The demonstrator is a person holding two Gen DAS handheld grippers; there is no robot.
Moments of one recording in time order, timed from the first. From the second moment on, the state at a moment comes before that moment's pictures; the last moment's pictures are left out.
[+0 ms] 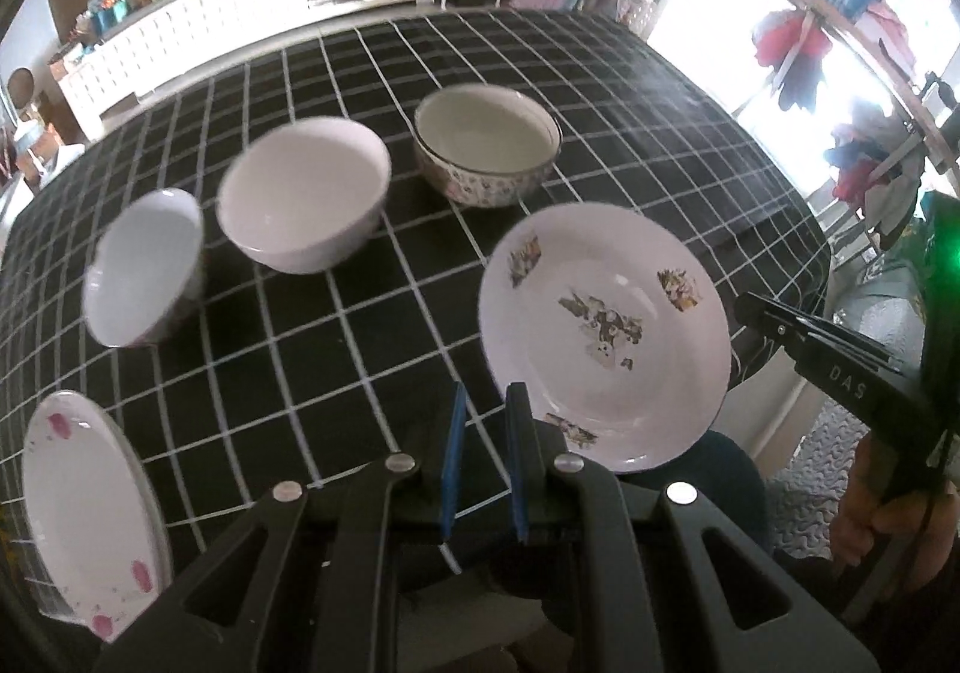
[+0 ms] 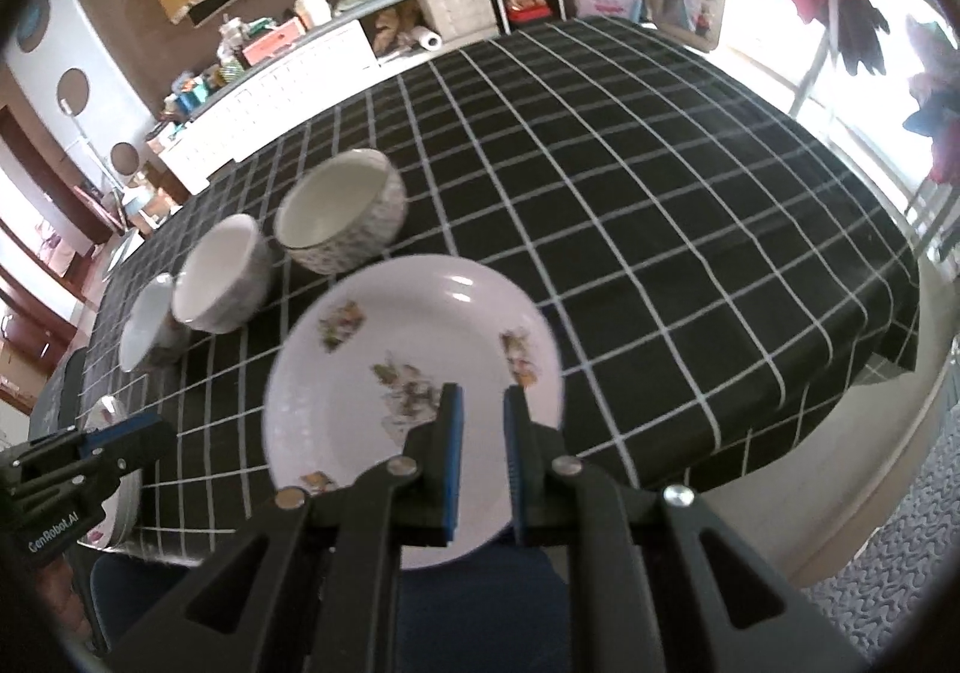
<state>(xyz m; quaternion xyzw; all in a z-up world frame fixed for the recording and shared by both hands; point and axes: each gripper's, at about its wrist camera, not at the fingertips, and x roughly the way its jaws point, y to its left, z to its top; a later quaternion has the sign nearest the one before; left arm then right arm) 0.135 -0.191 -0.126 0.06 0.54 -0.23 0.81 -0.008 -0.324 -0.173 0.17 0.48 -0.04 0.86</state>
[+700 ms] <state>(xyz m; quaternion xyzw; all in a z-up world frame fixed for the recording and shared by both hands) 0.170 -0.221 -0.189 0.05 0.58 -0.22 0.78 0.016 -0.346 -0.211 0.16 0.50 -0.03 0.85</state>
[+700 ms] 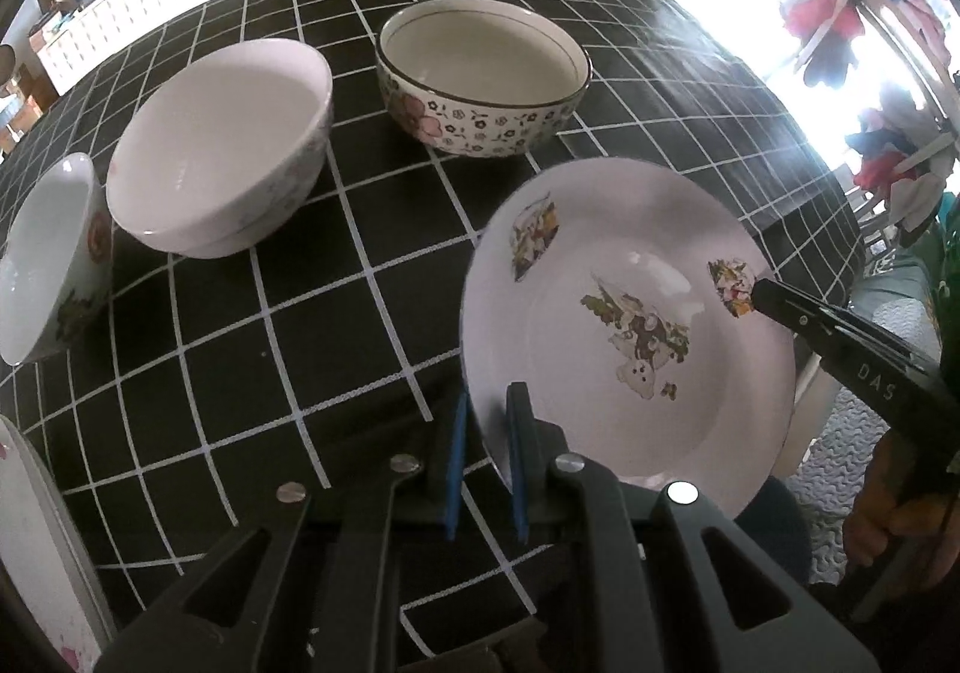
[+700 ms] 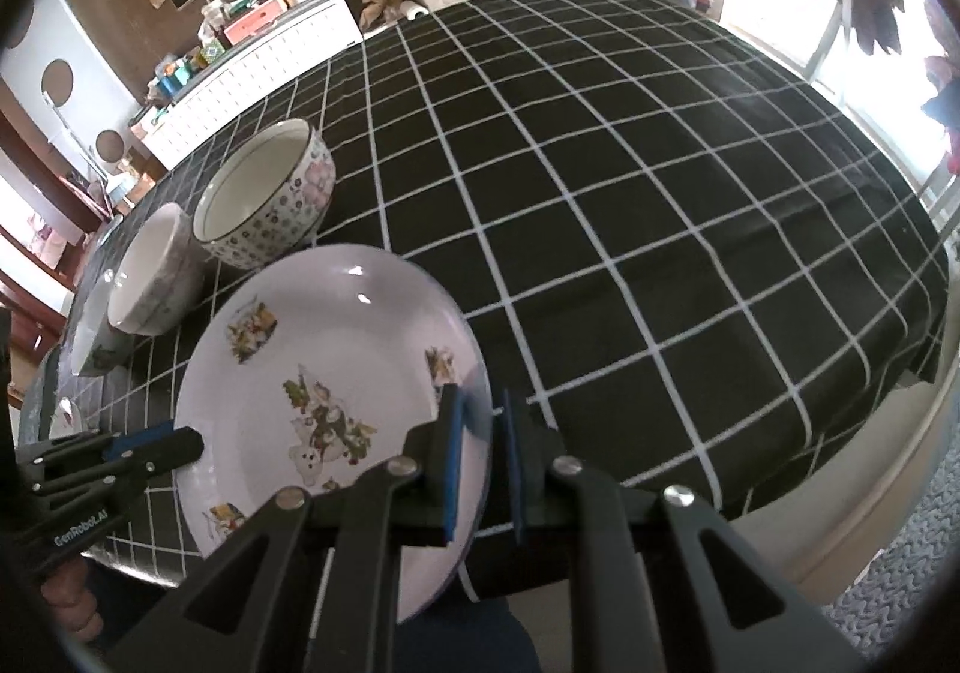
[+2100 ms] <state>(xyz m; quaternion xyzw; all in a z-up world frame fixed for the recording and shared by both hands) 0.128 -0.028 -0.192 -0.07 0.59 -0.09 0.80 0.048 -0.171 -0.211 0.03 0.54 0.08 0.84</state>
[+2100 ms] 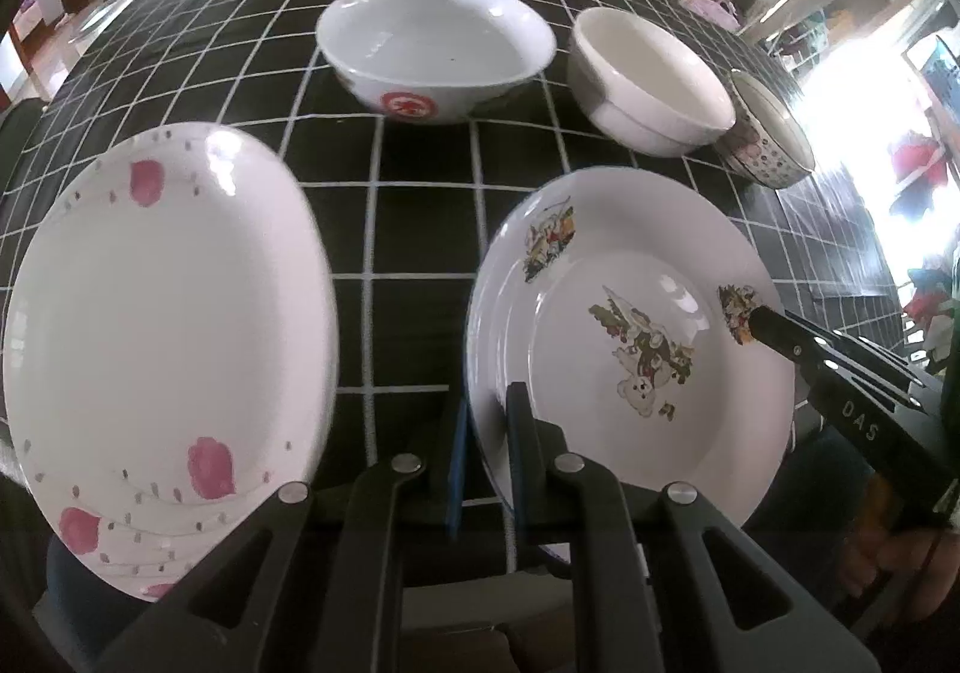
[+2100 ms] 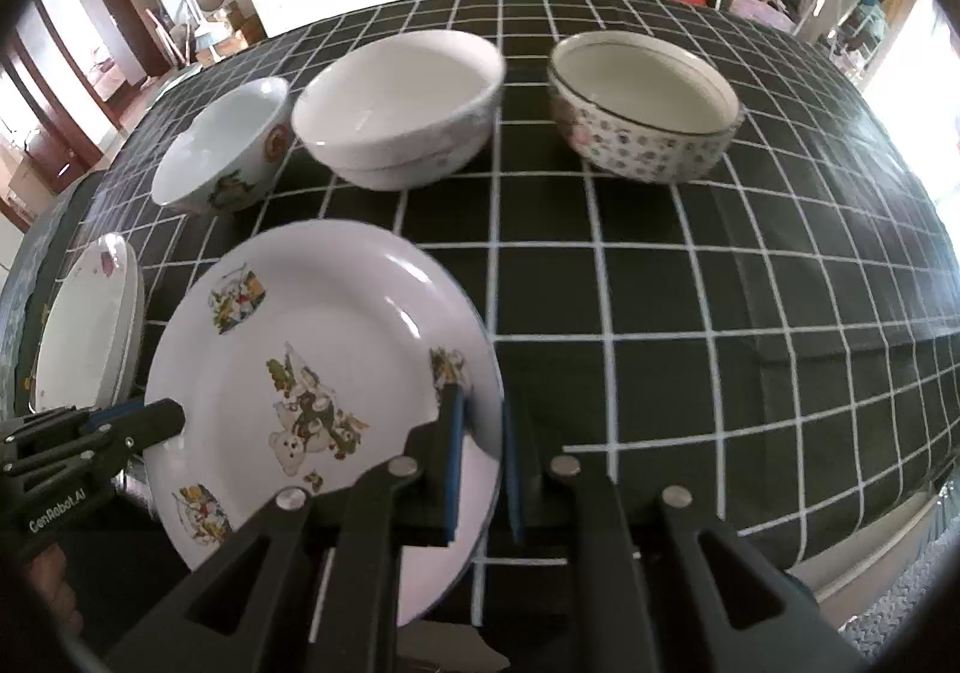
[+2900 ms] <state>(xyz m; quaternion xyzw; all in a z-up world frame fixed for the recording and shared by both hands) 0.121 0.011 -0.132 -0.05 0.54 -0.05 0.84 0.047 -0.131 -0.158 0.04 0.50 0.11 0.86</state>
